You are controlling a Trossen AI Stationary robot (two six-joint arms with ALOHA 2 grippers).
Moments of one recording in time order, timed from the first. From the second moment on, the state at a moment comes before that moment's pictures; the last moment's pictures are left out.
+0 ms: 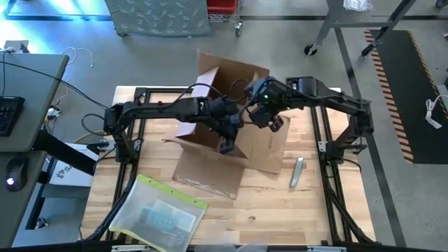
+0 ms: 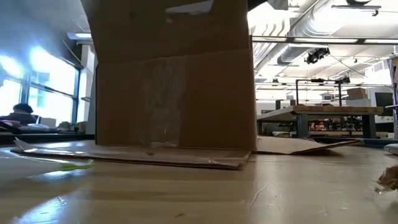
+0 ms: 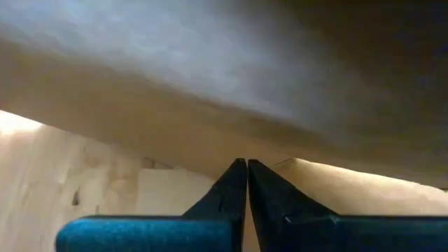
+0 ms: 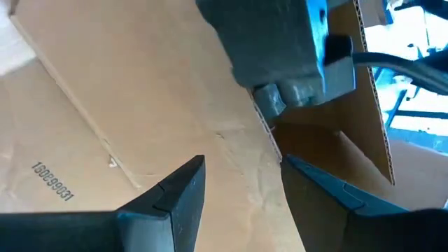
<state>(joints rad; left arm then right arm) 0.12 1.80 1.65 -0.63 0.26 -0.02 -0.13 1.66 1.97 -1.26 0.15 -1.06</state>
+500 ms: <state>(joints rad) 0.10 1.80 1.65 -0.64 0.25 0.03 -0.17 1.70 1.98 -1.20 0.12 -1.12</state>
